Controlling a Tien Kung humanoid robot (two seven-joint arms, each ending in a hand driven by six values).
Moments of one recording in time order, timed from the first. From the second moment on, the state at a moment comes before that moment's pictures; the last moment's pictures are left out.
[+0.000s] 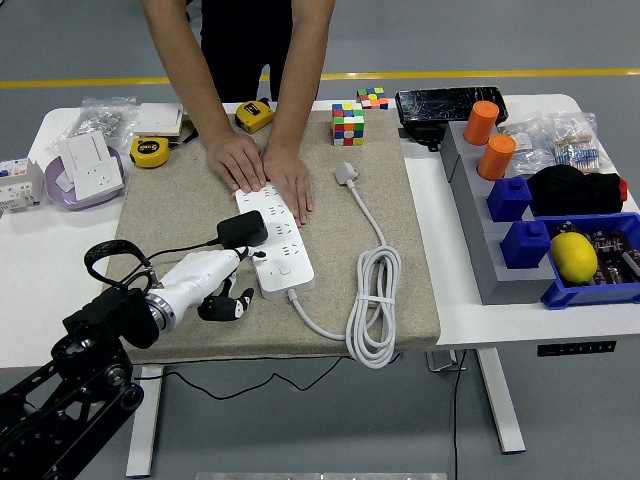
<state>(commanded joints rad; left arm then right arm) -0.20 0.23 -0.99 -1.54 2.13 -0.20 0.29 0.00 -0.12 1.60 0.18 -1.11 -0.08 0.01</state>
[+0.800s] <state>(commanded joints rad) -0.24 0.23 -0.93 -1.51 2.09 -0.22 0.28 0.00 -0.12 1.60 0.18 -1.12 -0.08 0.01</state>
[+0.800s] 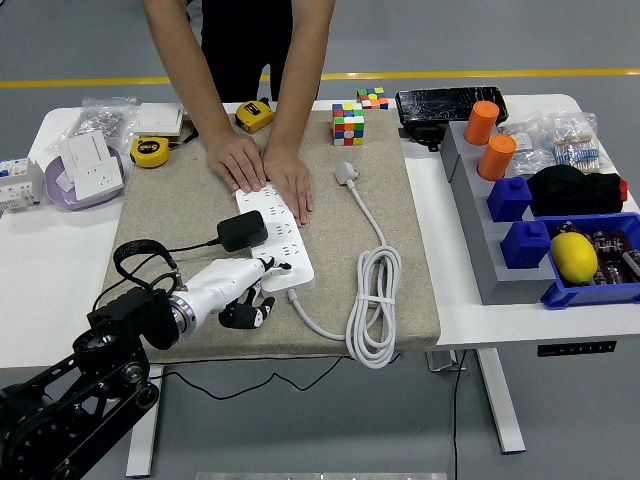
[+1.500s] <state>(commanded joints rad) -0.25 0.23 -0.92 -1.48 2.10 -0.25 0.28 0.00 -0.12 1.60 0.18 -1.11 -0.08 0.01</state>
